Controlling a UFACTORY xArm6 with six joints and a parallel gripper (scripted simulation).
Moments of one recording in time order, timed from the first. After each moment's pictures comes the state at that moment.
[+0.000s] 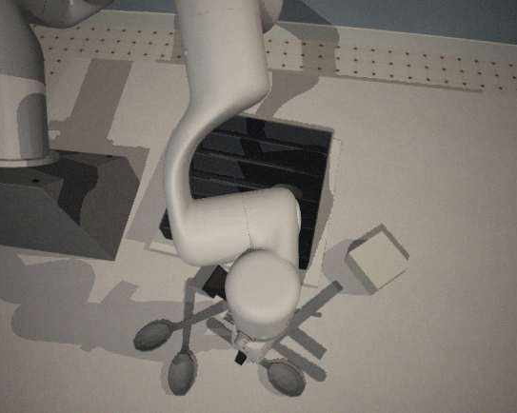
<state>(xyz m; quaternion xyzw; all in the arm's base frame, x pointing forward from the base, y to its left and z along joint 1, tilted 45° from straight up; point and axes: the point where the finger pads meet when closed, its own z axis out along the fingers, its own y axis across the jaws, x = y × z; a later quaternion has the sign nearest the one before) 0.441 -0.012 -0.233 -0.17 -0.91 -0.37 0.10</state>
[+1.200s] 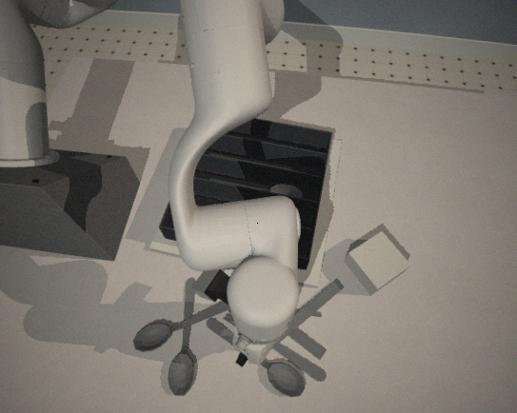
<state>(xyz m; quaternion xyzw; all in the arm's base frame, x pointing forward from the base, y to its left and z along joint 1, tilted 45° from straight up) 0.441 0.000 -0.246 -0.17 -0.91 -0.37 0.10</state>
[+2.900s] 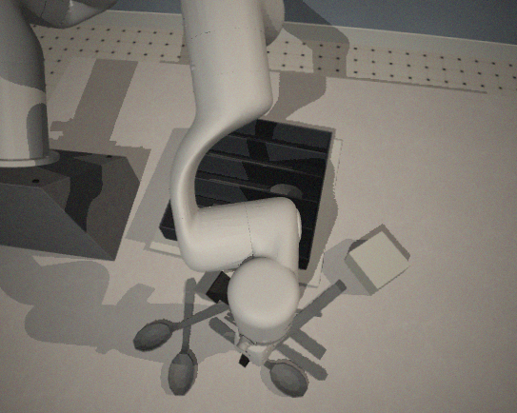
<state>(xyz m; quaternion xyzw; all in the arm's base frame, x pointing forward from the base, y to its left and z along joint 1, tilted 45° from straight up) 0.445 0.000 -0.248 -0.18 -0.91 -0.37 0.09</state>
